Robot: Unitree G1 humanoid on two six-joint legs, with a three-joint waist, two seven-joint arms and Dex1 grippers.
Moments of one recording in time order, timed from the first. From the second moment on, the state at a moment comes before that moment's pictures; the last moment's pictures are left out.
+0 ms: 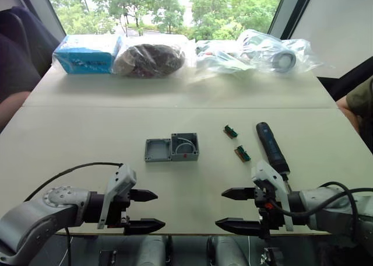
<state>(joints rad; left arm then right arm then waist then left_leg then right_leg) 0.10 0.93 0.05 -0.62 -0.86 0.89 -0.93 0.04 -0.96 -0.11 -0.78 1.18 1.06 0.59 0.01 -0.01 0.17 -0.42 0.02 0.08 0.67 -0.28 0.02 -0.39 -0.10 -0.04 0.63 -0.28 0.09</state>
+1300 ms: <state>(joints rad) -0.79 0.99 -0.28 -0.19 -0.50 0.80 -1.21 -0.26 -0.83 -0.14 -0.63 1.24 1.03 0.42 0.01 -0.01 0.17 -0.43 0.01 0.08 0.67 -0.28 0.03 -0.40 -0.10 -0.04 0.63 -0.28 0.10</state>
